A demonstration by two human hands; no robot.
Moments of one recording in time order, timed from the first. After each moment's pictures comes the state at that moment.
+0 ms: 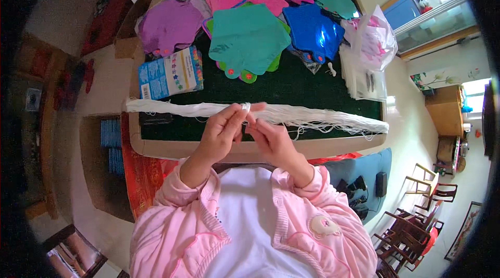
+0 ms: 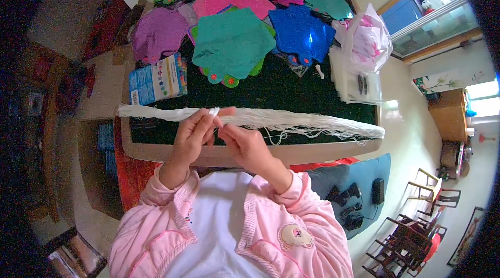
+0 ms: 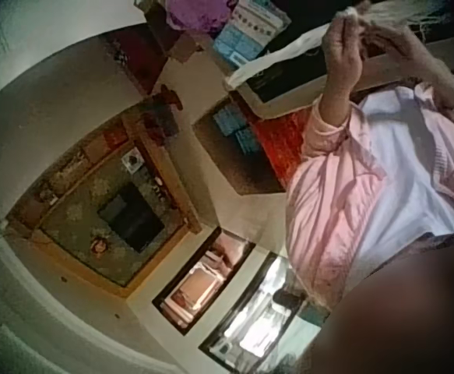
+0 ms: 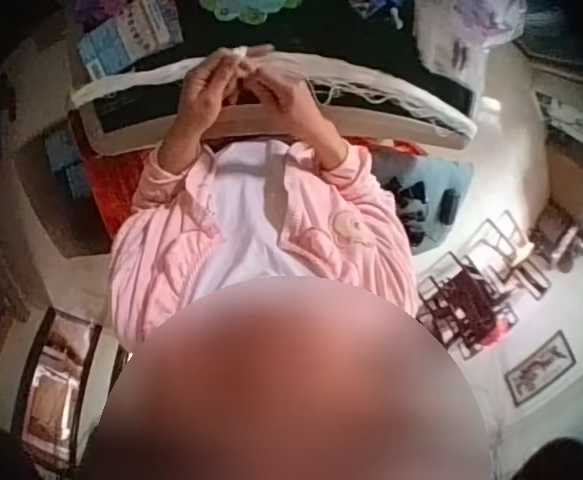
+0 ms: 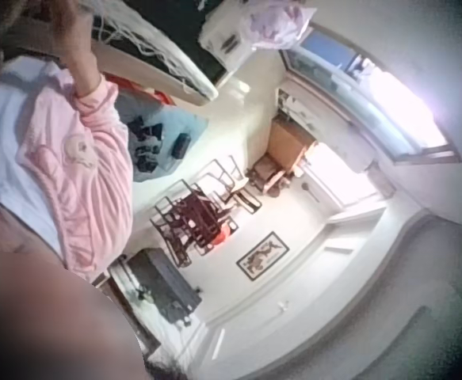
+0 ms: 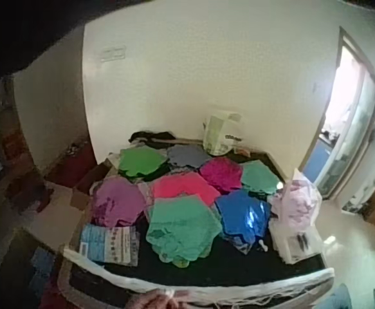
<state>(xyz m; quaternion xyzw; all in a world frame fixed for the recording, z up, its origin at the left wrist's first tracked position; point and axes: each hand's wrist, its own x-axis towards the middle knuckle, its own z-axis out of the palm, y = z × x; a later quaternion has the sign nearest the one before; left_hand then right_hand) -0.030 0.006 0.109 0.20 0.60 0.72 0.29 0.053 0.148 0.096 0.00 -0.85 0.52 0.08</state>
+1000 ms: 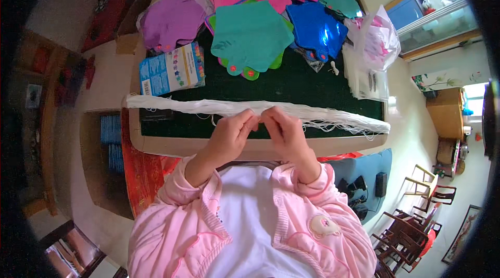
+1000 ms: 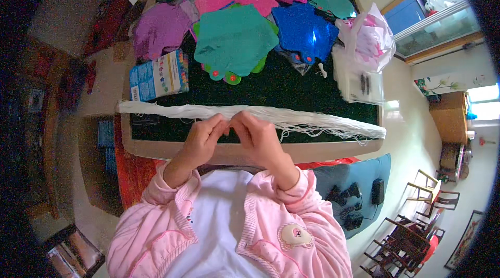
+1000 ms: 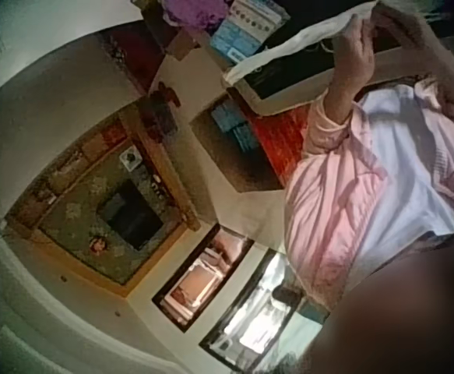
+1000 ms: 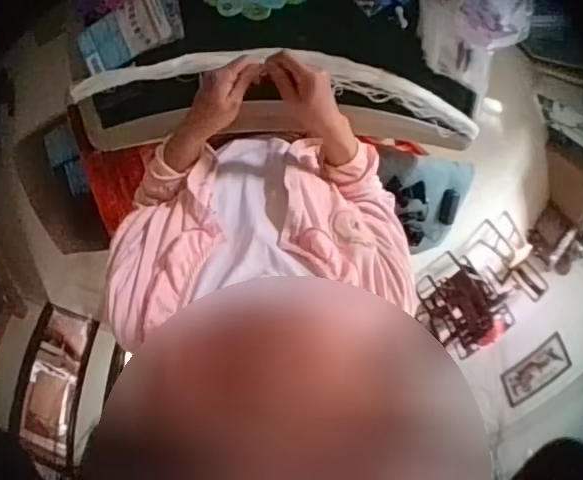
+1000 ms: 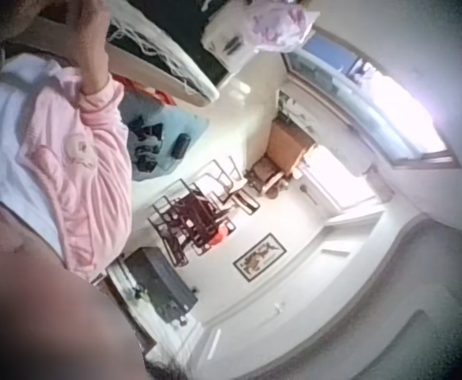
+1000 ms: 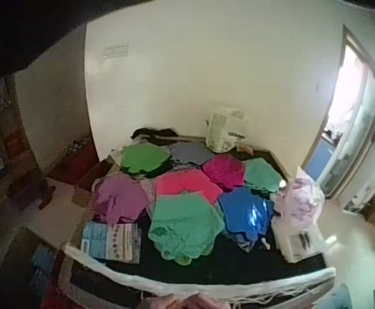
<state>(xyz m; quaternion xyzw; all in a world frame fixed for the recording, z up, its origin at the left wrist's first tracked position) -0.023 0.011 0.093 0.35 0.75 0.56 0.09 0.047 0.160 0.109 0.00 -0.84 0.53 0.11</state>
